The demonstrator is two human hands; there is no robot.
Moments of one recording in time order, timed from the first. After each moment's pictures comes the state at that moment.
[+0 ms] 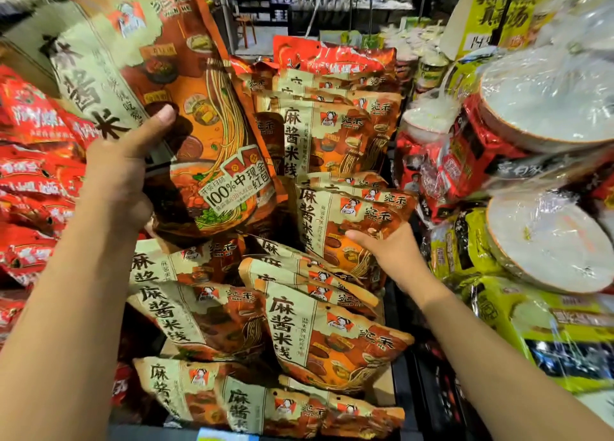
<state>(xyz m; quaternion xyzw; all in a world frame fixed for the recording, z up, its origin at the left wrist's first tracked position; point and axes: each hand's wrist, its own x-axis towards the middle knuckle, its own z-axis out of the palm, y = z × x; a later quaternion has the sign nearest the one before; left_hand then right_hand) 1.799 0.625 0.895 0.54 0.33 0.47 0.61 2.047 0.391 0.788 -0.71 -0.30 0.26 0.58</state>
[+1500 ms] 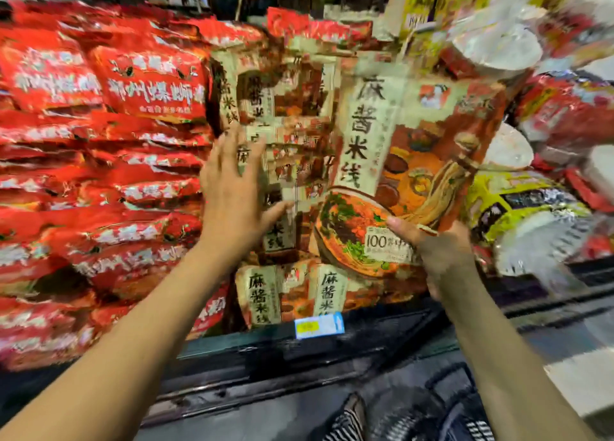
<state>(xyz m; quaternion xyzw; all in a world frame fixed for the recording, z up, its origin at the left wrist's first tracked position) 1.665 0.561 0.808 0.91 0.21 0.36 0.04 1.782 0.308 0.817 -0.66 -0.14 0.13 0.73</state>
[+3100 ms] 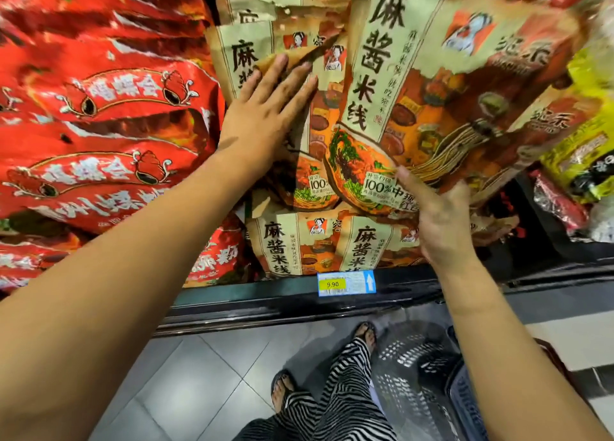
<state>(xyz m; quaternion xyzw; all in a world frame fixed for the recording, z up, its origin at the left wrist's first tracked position) 1.725 0.627 0.746 0.98 0.14 0.10 -0.13 1.808 0.372 0.719 -0.65 -0.20 0.15 0.72</state>
